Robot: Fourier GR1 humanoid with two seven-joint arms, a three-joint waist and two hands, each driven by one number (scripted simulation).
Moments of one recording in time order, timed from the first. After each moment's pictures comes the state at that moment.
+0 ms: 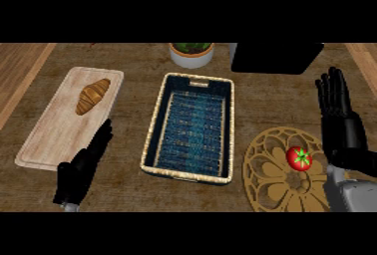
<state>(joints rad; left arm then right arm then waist) 0.05 0.30 -0.25 -1.57 0.08 0.14 0.09 -0.16 -0.27 0.04 -1.59 -0.14 -0.23 -0.22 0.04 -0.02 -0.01</state>
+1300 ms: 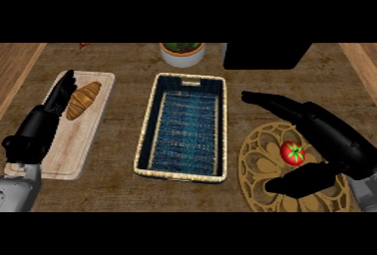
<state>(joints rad) -0.18 0.46 -0.09 -1.57 0.03 0.08 0.00 -0.38 -0.61 0.35 -1.91 0.07 0.24 0.28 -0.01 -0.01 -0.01</state>
